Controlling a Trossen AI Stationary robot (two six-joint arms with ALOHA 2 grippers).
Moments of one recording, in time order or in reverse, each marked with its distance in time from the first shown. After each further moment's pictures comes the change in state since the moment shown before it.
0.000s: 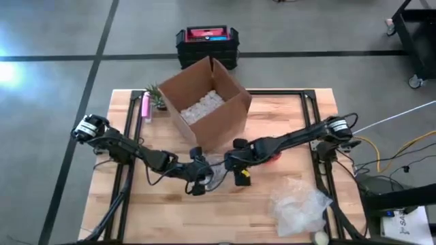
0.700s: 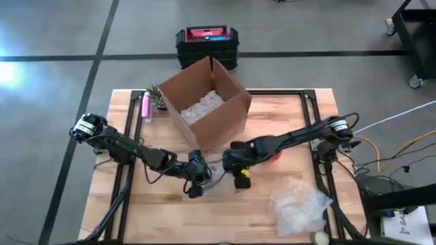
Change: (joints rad) left arm 0.002 -0.035 -0.002 -0.062 0.127 -0.077; right arm 0.009 -0.060 0.083 -0.042 -0.126 0.011
